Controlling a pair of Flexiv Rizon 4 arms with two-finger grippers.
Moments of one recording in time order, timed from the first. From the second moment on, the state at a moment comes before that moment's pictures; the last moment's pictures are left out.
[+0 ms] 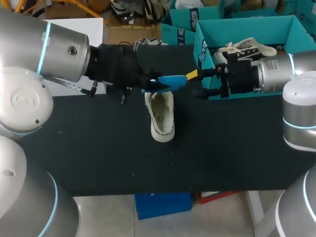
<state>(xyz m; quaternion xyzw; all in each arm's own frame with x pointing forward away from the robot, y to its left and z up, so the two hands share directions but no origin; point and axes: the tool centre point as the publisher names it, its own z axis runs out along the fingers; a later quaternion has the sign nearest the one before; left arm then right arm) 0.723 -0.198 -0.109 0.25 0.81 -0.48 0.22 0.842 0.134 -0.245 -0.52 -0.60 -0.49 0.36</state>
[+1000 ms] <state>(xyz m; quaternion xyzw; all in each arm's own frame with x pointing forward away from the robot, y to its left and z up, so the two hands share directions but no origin) 0.719 -0.200 -0.124 0.26 0.79 -0.49 0.26 0.842 0.134 -0.245 -0.52 -0.60 -0.49 0.36</state>
